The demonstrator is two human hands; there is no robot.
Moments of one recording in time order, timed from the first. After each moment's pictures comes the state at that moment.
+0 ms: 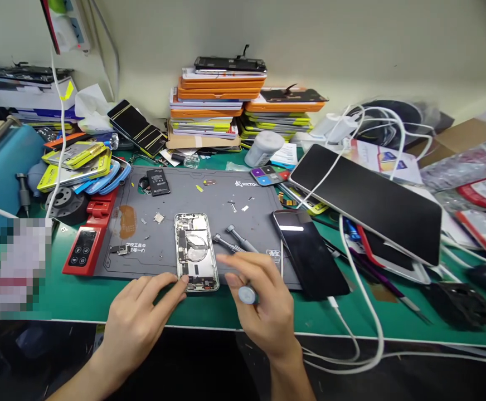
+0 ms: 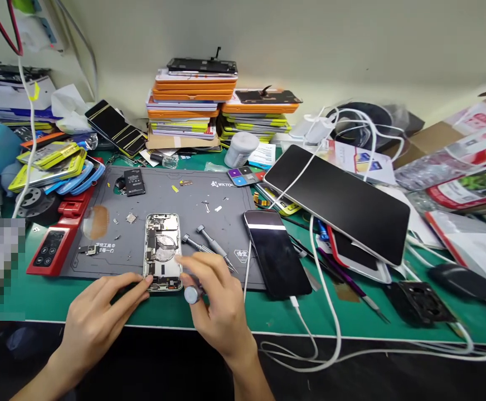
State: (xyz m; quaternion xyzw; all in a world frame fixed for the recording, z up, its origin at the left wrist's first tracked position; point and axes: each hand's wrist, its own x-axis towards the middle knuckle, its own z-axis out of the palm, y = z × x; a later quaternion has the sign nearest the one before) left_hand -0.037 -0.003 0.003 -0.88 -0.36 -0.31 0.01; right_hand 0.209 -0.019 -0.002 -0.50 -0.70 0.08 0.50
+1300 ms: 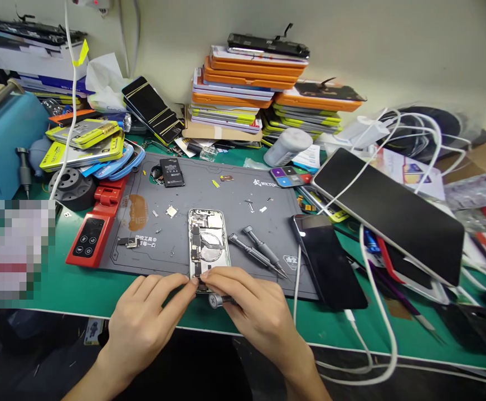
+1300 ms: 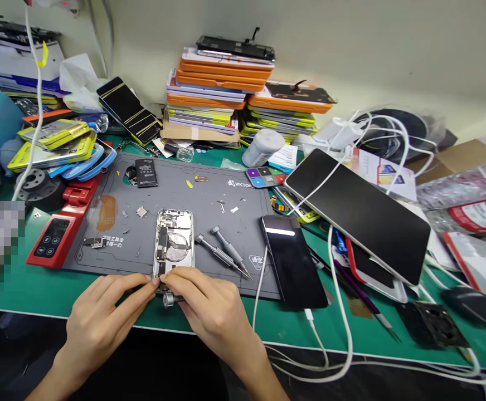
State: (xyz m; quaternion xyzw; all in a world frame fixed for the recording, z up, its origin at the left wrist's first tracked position) left_hand -0.033 -0.009 -0.004 -0.87 -0.37 -0.34 0.00; right_hand 0.203 -0.012 0.000 -0.43 -0.83 0.09 0.35
